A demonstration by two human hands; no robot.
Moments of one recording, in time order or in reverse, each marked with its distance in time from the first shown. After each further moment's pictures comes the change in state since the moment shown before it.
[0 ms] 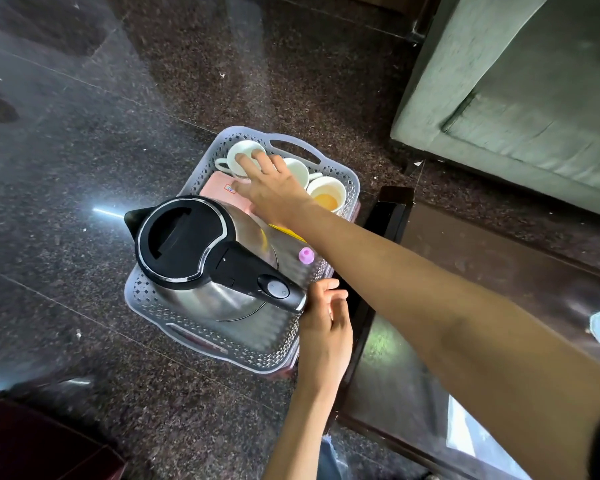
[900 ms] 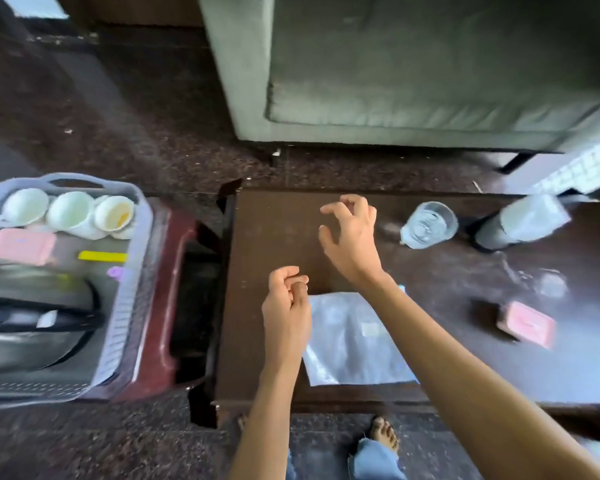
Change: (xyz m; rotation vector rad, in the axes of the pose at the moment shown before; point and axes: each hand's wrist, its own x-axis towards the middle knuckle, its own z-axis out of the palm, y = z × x) left_hand -0.108 0.046 0.185 0.058 -0.243 0.097; right_hand -0.417 0.114 0.021 0.611 0.477 1.102
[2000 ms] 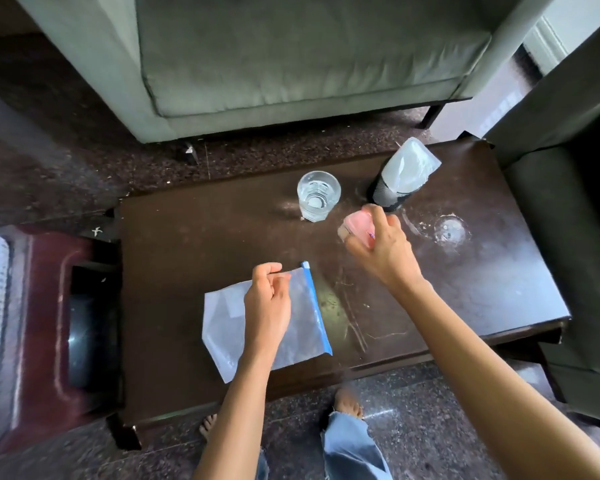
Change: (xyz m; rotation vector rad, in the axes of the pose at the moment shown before) left_hand -0.047 0.000 0.138 0.201 -0.248 -0.025; right_hand -0.080 0.179 -0.147 -0.040 -0.066 0.438
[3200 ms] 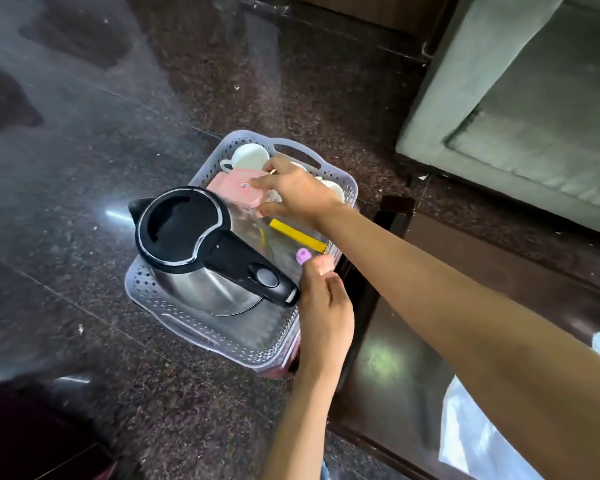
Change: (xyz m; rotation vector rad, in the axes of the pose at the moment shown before) left_hand 0.034 -0.102 -0.336 -0.380 0.680 -0.018; right_hand -0.059 -0.527 0.352 -0.230 -0.693 -1.181
